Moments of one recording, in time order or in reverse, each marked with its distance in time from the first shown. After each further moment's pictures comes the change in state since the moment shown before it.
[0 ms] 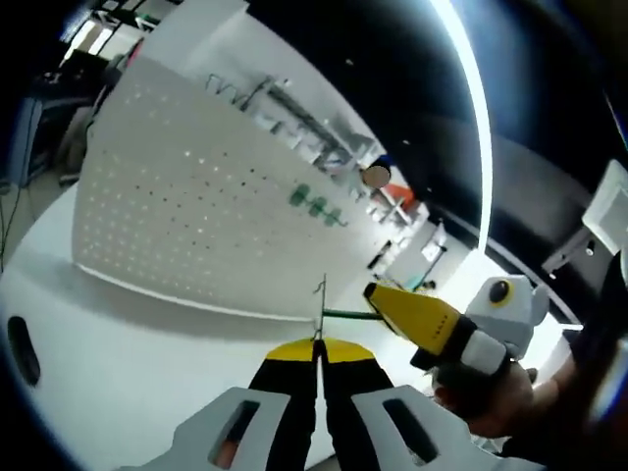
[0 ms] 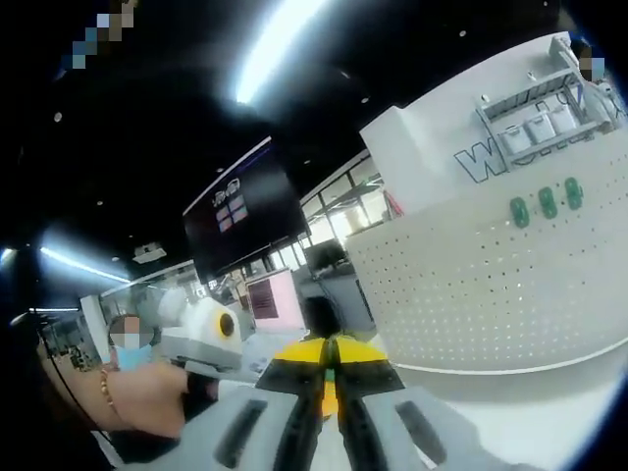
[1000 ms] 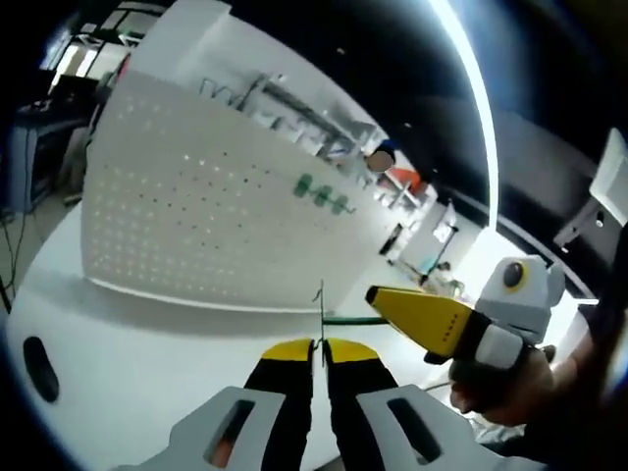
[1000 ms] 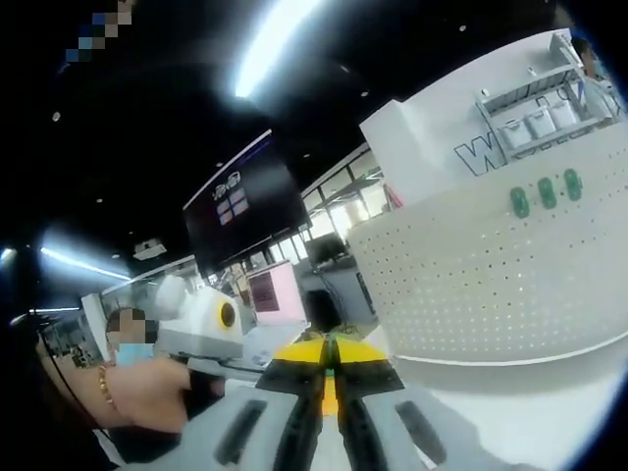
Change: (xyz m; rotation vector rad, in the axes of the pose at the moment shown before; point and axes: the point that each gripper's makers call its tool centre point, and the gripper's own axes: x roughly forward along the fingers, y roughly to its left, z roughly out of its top) left arm 0.003 0.005 -0.009 0.082 0.038 0.051; right arm -0.004 0.003 -0.011 0.008 0.028 0.000
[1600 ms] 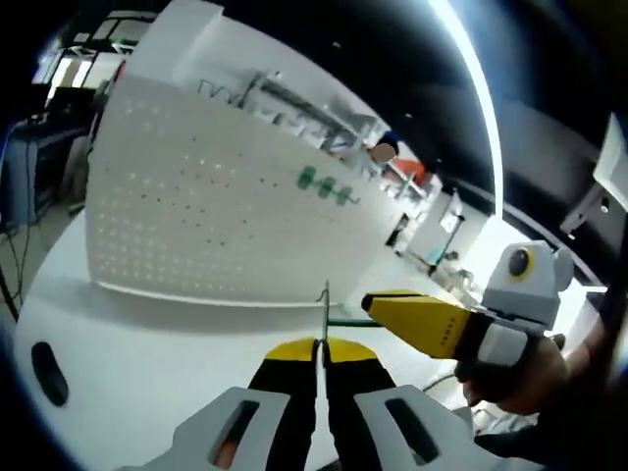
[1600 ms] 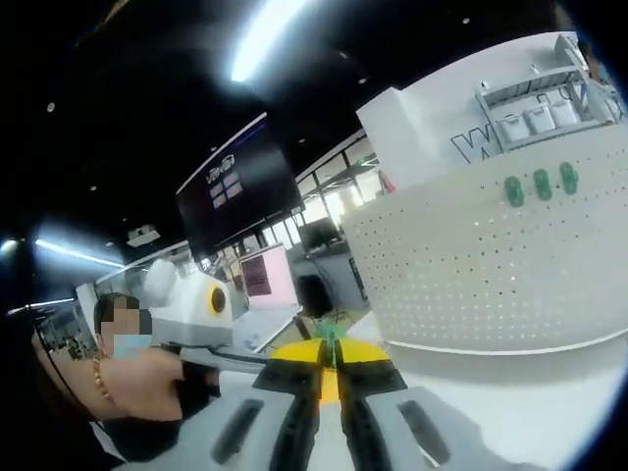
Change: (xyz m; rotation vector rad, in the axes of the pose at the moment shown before) left arm 0.000 0.006 -0.009 0.042 0.021 0.040; right arm -0.007 -0.009 -0.011 0.011 0.054 -0.042
